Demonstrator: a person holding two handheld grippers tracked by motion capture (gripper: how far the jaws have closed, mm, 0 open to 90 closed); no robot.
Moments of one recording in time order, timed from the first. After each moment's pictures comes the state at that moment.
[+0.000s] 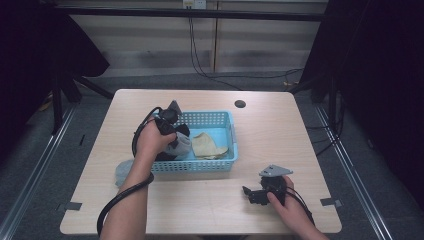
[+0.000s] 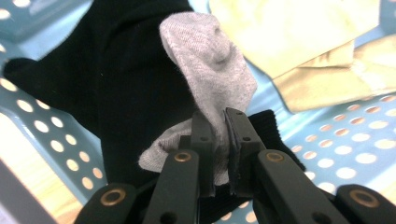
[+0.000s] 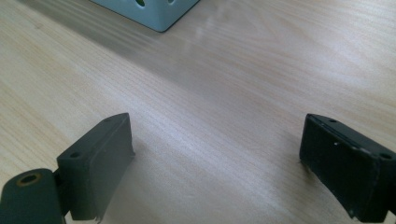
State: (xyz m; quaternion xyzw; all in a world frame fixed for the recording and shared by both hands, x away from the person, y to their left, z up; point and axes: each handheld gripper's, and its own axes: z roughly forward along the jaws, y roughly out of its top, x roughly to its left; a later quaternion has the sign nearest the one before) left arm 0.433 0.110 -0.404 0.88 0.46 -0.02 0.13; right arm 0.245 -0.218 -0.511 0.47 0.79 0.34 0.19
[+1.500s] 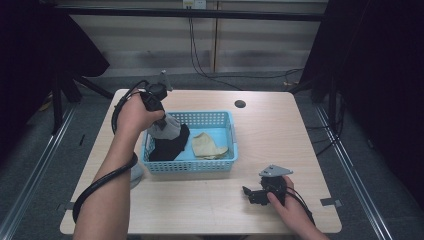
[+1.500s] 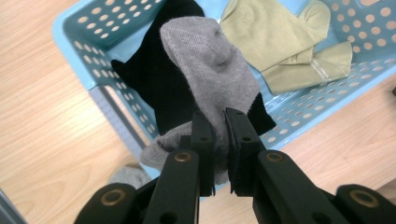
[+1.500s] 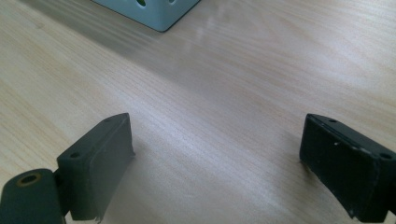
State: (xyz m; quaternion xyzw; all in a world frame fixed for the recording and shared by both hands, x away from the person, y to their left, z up) left arm 0.432 0.131 -0.305 0.88 0.46 0.00 0.11; right arm 0.245 -0.217 -0.511 0.47 0.79 0.34 0.19
